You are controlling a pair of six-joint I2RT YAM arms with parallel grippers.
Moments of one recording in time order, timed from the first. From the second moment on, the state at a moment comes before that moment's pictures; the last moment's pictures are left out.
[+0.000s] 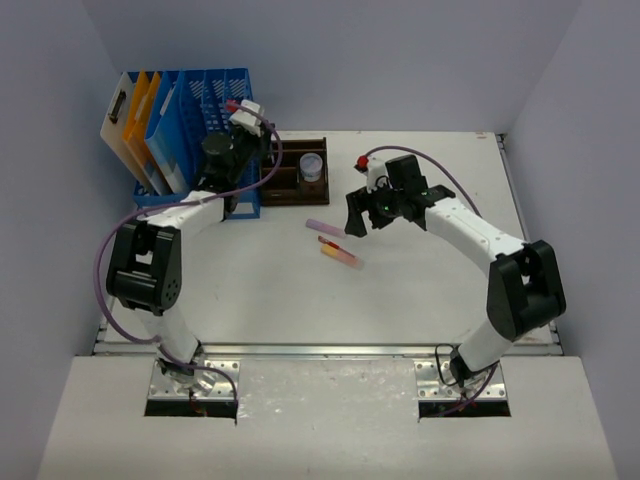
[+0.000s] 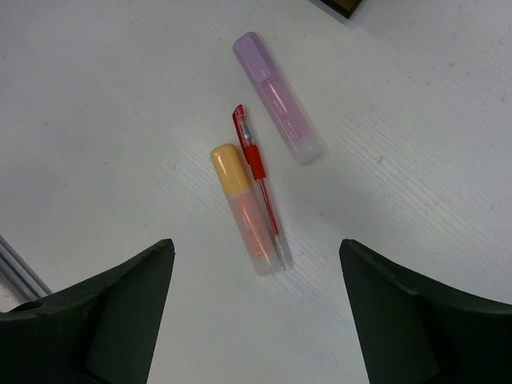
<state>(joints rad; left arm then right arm) -0.20 1.74 1.16 0.69 0.20 0.06 0.39 1.61 1.14 -0.36 -0.37 -0.03</state>
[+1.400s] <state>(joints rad) -0.19 1.70 1.23 0.57 0.20 0.01 0.41 1.81 1.23 -0.38 -0.26 -0.30</state>
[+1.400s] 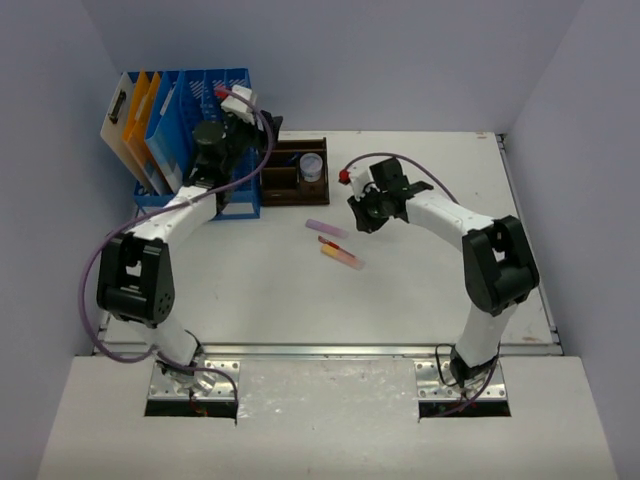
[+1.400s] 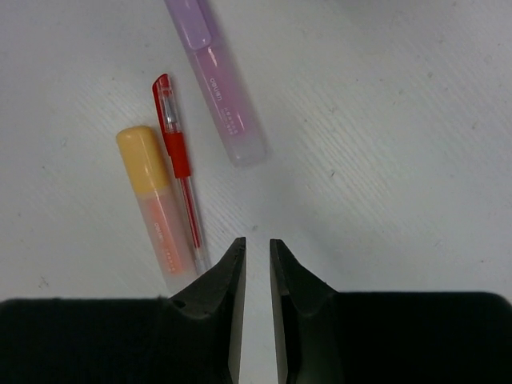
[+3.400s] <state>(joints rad) -0.10 1.28 0.93 0.29 0.71 -0.52 0.50 1.67 1.33 -0.28 -0.40 0.02</state>
